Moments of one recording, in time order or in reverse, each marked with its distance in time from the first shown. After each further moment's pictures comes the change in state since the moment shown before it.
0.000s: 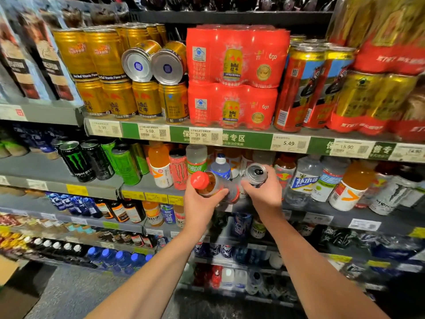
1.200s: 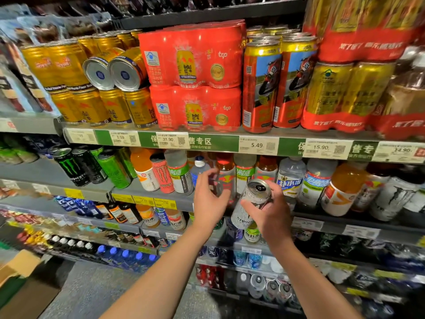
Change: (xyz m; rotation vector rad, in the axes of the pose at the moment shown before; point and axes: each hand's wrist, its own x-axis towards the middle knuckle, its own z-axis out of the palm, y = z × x) left_hand -0.008 0.018 0.087 0.302 -0.068 0.134; right_hand -0.015 0.053 -0.064 0.169 -0.039 -0.081
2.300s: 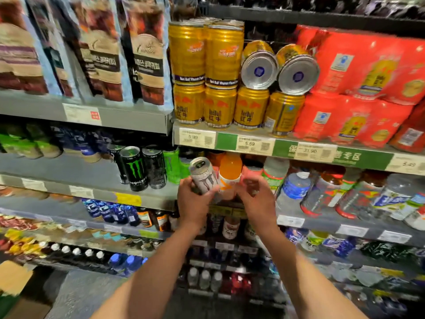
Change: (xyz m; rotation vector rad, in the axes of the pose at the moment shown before) left_hand 0.116 -0.175 -0.256 -0.179 0.154 -0.169; right_hand -0.016 -0.120 0.308 -0.030 -0.033 0.099
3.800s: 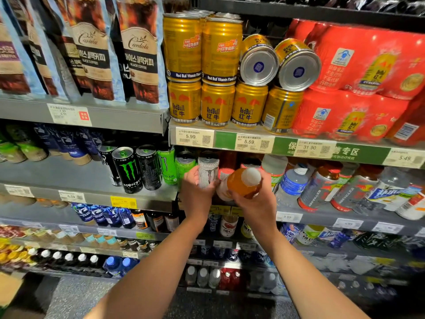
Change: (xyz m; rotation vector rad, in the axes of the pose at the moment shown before) left_hand 0.018 -0.003 0.021 0.151 -0.005 0.100; right_hand -0.012 0.004 0.000 -0.083 0.081 -0.097
